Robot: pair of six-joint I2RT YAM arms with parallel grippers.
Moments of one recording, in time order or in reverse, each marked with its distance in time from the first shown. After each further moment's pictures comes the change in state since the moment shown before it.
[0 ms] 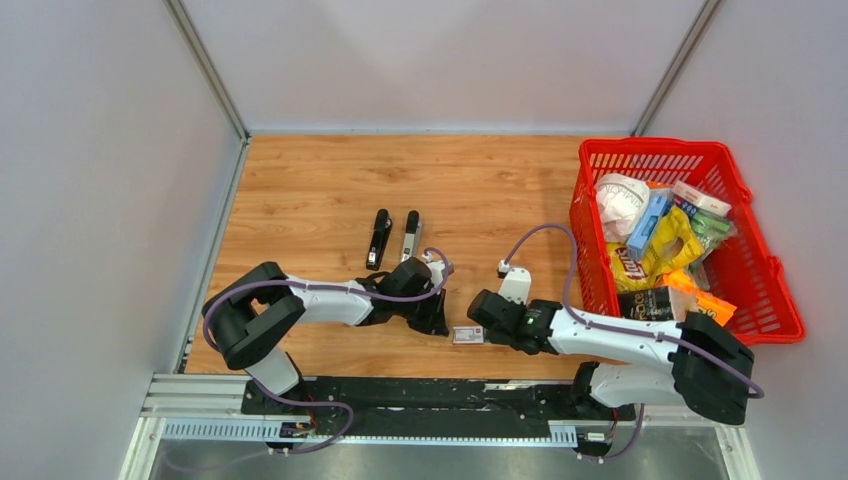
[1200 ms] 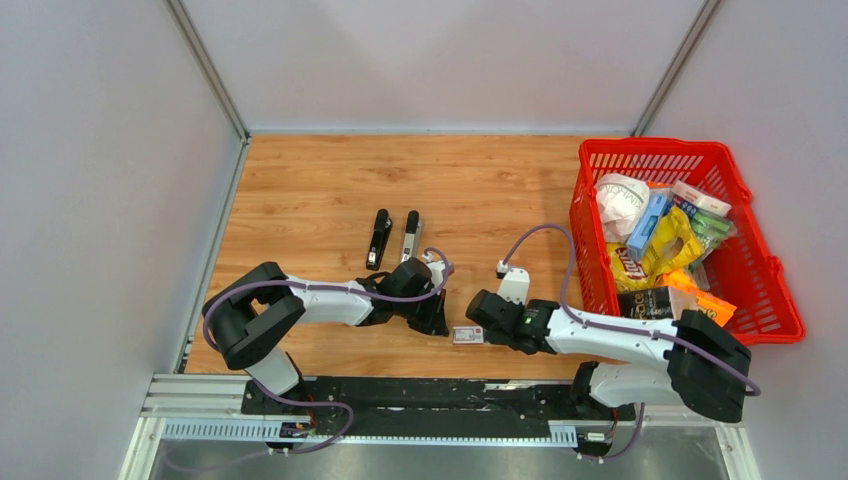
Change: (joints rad) left arm -0.002 0.000 0.000 0.000 -0.003 0.000; right arm 0.000 0.013 0.000 0.006 -0.005 0.000
